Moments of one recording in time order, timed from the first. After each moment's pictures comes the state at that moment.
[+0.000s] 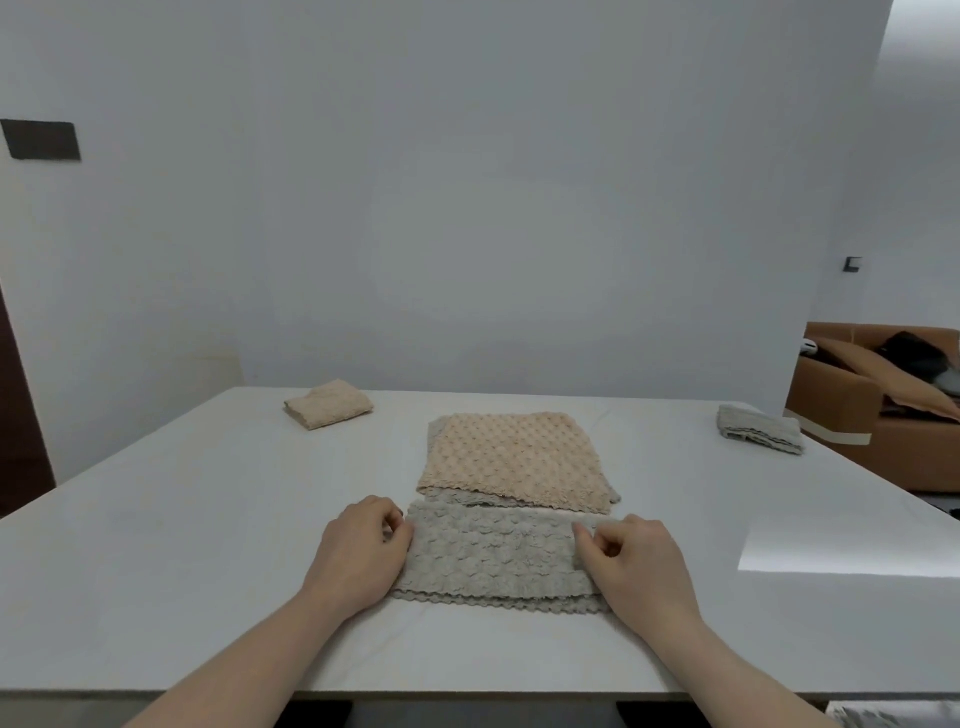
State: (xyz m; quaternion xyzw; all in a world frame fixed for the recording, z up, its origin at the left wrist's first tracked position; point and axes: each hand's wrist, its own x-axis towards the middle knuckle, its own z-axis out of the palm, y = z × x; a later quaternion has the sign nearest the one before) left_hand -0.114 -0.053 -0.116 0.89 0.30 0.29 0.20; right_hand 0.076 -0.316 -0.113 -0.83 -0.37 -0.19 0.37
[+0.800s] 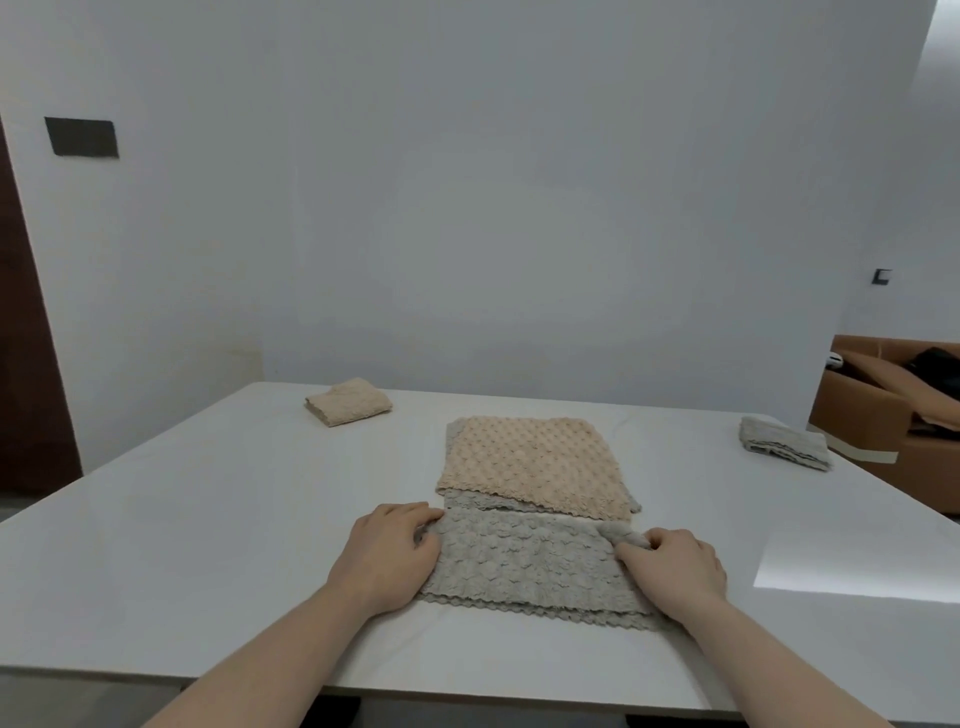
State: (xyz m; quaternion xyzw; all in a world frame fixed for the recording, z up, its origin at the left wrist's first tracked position) left_hand -0.112 -0.051 -0.117 0.93 0.26 0.19 0.16; right_hand 0.097 -0.314 -0.099 -0.94 -0.16 0.01 0.30
